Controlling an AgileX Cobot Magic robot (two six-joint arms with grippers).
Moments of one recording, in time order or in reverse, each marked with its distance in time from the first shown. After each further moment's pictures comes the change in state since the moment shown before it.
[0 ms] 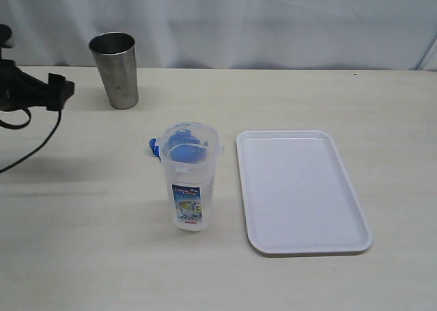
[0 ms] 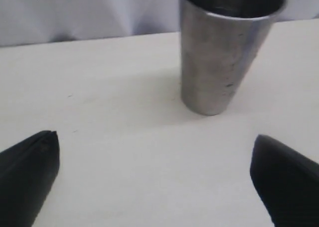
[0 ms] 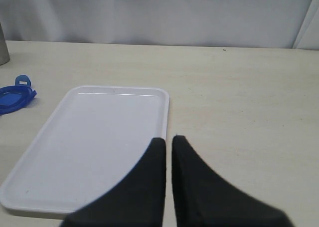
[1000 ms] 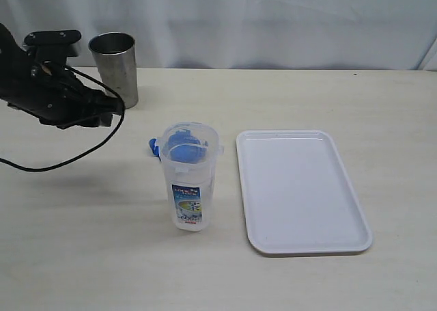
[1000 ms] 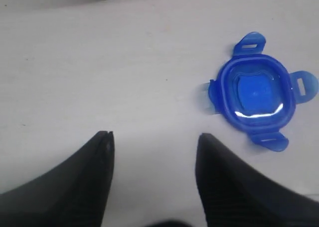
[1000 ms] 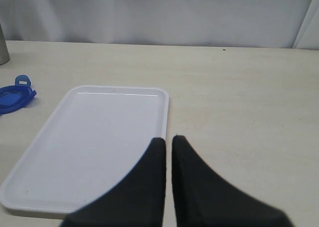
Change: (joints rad) left arm -0.271 -0.031 -0.175 -0.804 0.658 0.548; right arm 0.000 0.000 0.000 0.000 0.000 0.000
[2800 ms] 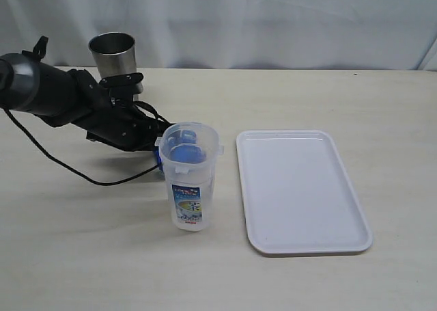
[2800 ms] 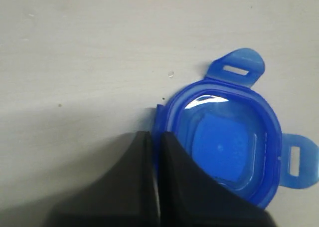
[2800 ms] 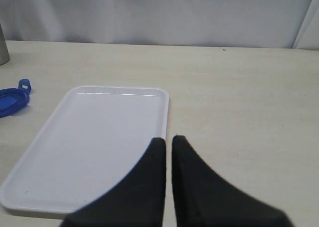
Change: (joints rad) left arm -0.116 0.374 -0.163 -0.461 -0.147 0.306; right arm 0.000 0.000 0.000 0.000 0.000 0.000
